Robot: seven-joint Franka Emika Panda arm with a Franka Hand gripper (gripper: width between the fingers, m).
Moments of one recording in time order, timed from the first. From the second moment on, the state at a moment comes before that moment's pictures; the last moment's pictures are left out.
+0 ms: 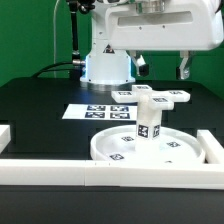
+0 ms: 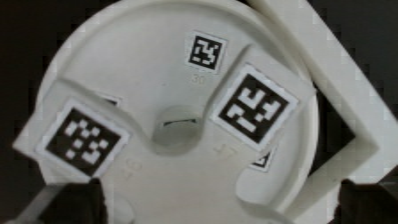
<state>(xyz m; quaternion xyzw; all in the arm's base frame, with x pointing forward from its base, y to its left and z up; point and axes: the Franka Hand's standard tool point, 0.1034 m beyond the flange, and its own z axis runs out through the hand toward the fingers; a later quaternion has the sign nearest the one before) 0.560 0.054 0.135 -0.95 0.31 0.03 0.07</state>
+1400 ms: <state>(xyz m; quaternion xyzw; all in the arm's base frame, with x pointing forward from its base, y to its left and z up) 0.559 0.026 0.126 -0.91 -0.41 0.04 0.01</state>
